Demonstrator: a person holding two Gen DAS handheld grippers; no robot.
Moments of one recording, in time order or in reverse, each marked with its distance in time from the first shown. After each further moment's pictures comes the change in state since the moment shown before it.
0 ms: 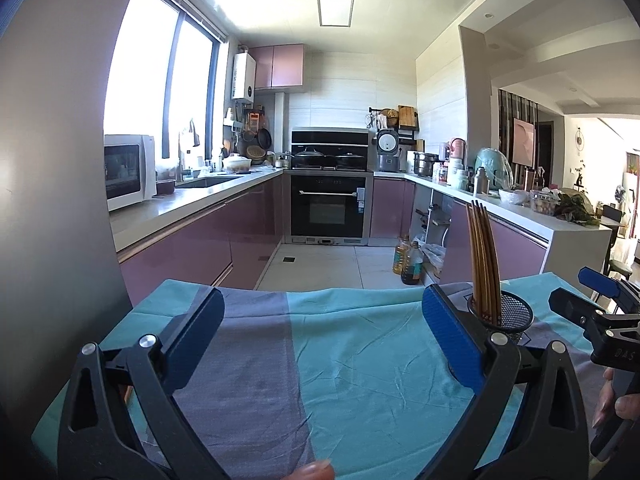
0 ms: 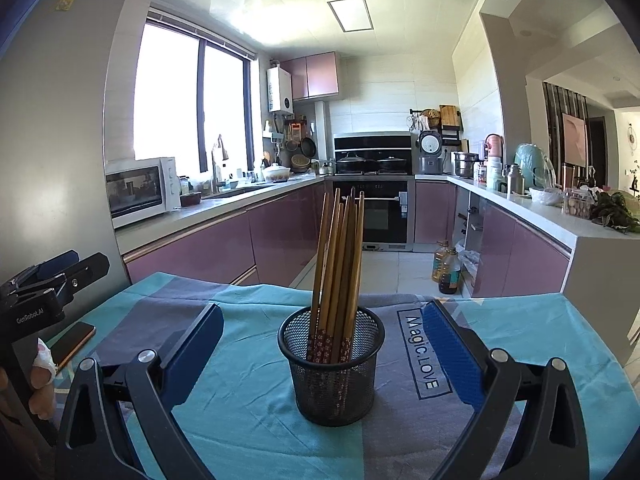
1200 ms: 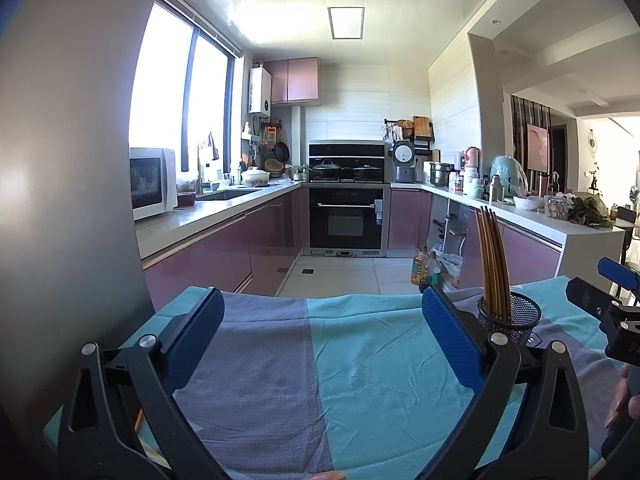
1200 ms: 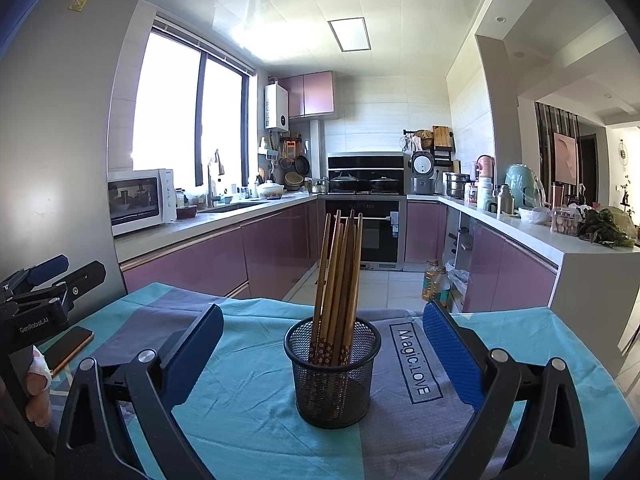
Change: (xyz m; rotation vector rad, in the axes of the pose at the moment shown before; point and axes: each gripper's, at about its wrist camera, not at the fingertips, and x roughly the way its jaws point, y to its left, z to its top) left arm -0.024 0.001 -0.004 0.007 -0.048 0.064; right arm -0.017 0.015 -0.002 -0.021 -0.067 -0.030
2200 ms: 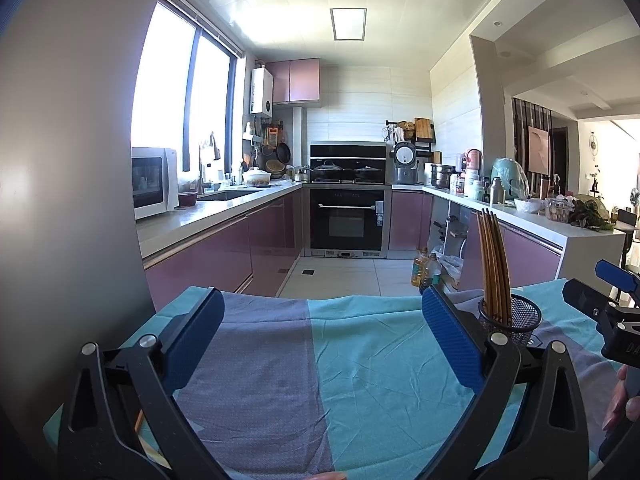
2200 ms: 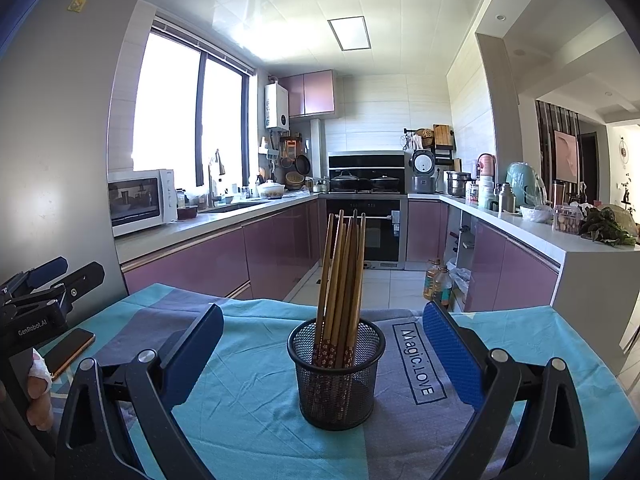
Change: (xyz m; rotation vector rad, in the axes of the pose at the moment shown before) left arm -0.002 -0.001 0.002 -0.001 -0.003 0.005; right arm 0.002 0.003 0.002 0.004 0.005 0.002
